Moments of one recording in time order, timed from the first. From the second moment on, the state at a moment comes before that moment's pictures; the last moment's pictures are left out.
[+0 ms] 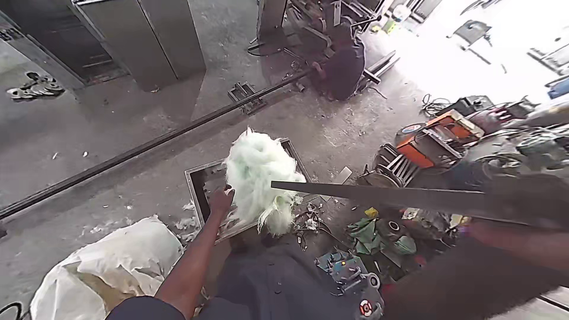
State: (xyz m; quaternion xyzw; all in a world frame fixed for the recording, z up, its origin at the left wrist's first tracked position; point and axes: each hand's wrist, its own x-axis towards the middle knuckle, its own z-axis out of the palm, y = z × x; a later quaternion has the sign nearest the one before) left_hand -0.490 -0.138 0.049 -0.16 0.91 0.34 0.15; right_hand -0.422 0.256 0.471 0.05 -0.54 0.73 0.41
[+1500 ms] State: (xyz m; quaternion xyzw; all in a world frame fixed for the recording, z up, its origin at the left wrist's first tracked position) left_hand -0.534 -0.114 0.119 -0.28 0.82 0.50 -0.05; right_hand -0.596 0.268 0.402 0.19 -0.58 0.78 0.14
